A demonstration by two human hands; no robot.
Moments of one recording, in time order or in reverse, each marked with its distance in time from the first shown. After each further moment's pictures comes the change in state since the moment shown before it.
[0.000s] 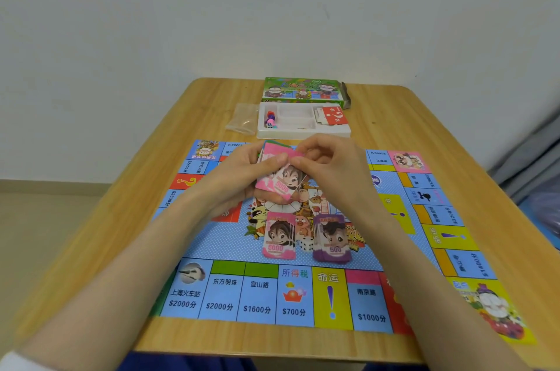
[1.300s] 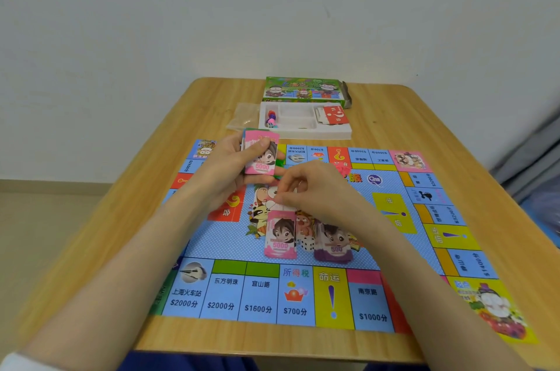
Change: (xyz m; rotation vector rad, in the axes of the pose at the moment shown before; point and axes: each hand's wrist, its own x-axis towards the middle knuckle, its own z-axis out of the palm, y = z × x) left_hand 0.003 0.003 -0.010 -0.056 0.239 0.048; right_hand -0.007 -0.001 0.009 -0.221 -0.455 0.061
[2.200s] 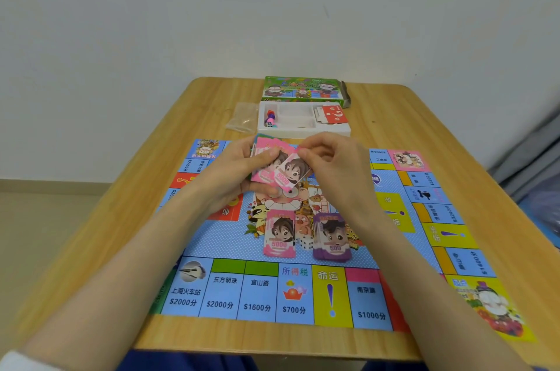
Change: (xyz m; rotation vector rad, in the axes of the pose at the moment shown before) left_hand -0.001 -0.003 0.005 0.077 -0.123 -0.038; right_hand 0.003 0.004 -0.007 0.192 0.567 -0.038
